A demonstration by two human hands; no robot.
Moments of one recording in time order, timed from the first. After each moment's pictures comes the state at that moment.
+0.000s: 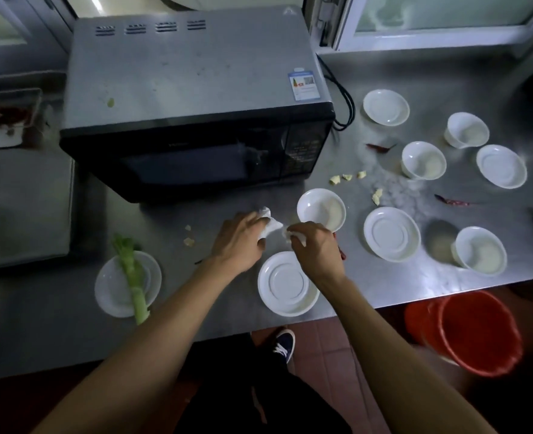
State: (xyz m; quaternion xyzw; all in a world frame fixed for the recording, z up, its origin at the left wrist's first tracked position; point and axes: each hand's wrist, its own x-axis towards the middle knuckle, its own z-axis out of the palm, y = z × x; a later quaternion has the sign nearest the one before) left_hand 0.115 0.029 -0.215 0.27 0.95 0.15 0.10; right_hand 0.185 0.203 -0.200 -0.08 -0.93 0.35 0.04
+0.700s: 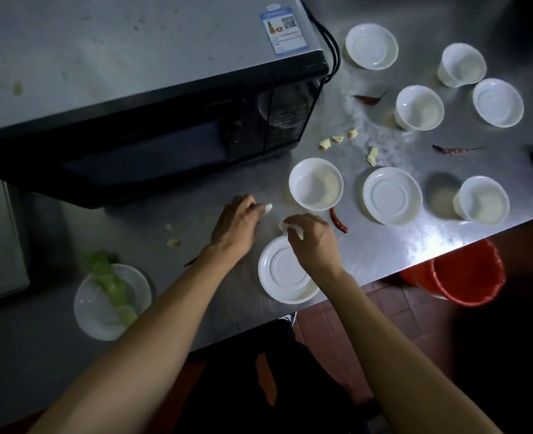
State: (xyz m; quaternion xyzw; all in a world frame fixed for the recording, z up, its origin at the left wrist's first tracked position) left_hand 0.088 0.040 -0.267 0.30 0.92 0.18 0.16; right_hand 0.190 0.188 -0.242 -0.18 -0.92 0.34 0.04
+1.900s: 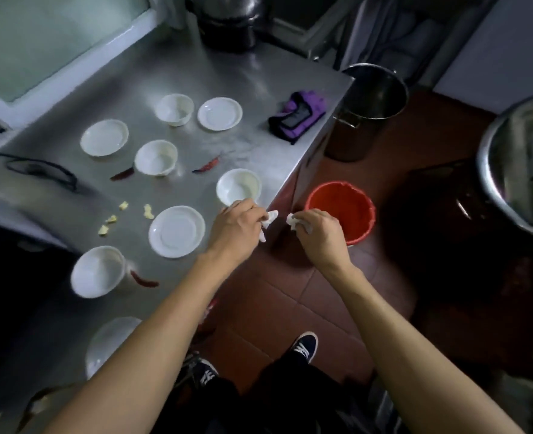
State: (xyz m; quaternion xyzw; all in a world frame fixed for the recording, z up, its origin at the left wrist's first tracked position) left_hand 0.305 0.397 -0.153 0.62 0.75 0.21 0.08; right_hand 0.482 0.478 -0.169 -0.42 -0.83 0.26 0.24
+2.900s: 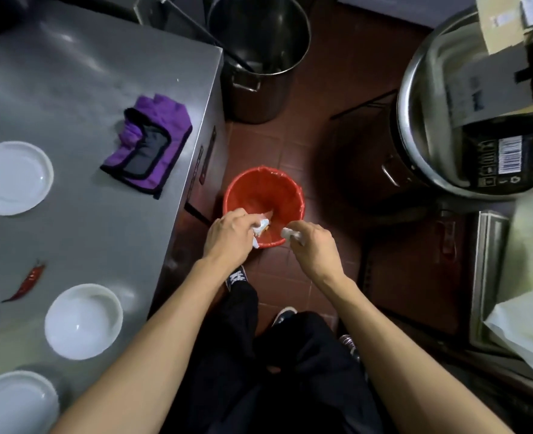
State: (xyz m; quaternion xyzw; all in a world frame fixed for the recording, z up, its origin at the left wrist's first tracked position) left_hand 0.400 0.713 -0.289 0.65 0.68 0.12 0.31; right_hand 0.594 0.717 -0.275 -0.64 -0.69 0.31 0.08
